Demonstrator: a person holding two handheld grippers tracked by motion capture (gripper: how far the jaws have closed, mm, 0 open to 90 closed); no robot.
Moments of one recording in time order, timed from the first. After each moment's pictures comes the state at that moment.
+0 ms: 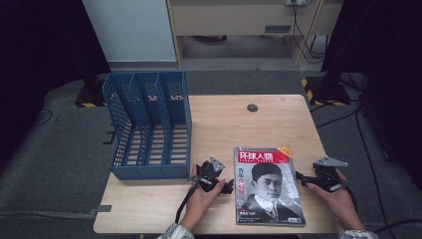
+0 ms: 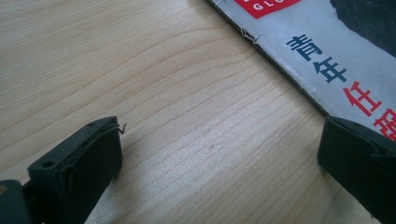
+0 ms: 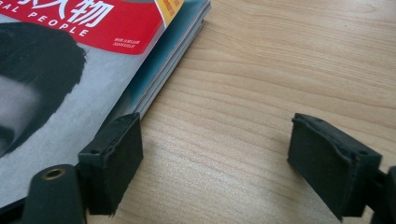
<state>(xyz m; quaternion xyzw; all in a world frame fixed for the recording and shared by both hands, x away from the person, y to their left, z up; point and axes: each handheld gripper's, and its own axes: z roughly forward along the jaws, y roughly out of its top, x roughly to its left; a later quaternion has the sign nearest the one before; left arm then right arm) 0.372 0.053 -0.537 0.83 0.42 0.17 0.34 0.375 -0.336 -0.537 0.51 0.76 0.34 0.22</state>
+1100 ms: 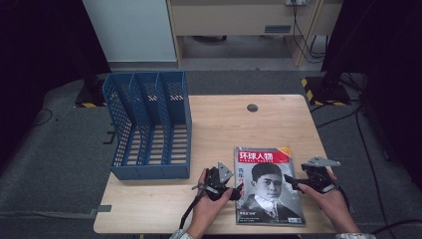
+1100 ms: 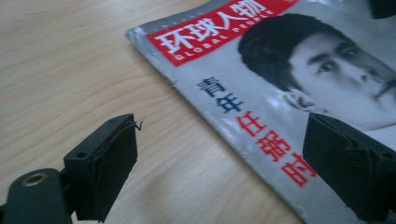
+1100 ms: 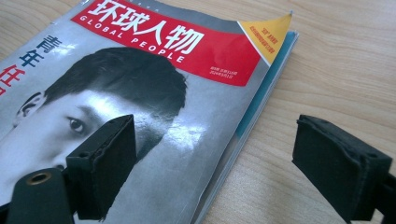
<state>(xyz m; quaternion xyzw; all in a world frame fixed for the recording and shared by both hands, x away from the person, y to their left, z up) 0.338 0.029 -0.519 0.82 0.37 0.17 0.40 0.365 -0.302 -0.518 0.47 0.78 0.37 0.17</state>
